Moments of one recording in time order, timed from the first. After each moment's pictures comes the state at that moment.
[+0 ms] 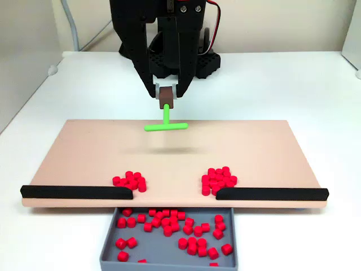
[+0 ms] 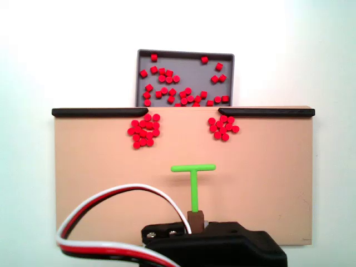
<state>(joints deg) 5.2 89.3 92.5 86.7 -94.6</state>
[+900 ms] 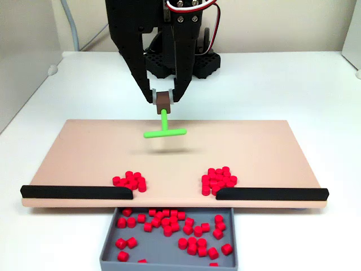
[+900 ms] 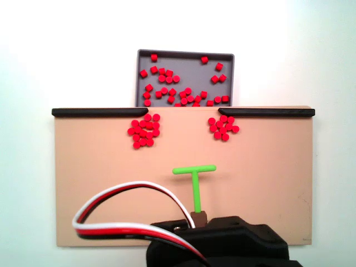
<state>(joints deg) 6.1 87.1 92.5 86.5 -98.3</state>
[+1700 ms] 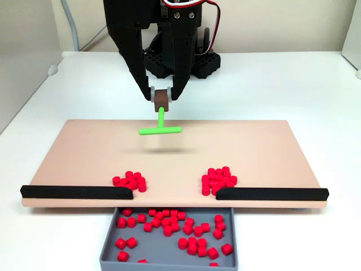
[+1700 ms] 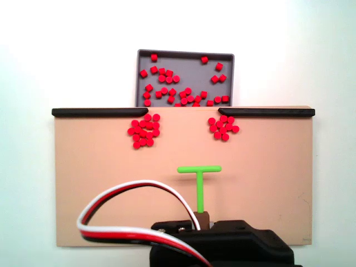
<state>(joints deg) 6.4 88.0 92.5 86.6 -94.8</state>
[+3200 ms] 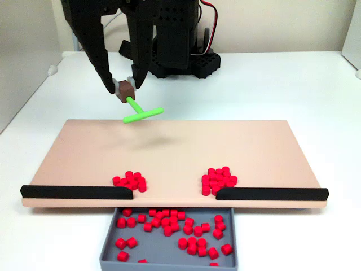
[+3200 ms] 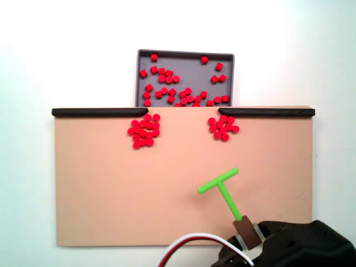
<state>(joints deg) 16.7 90.4 92.5 86.3 -133.9</state>
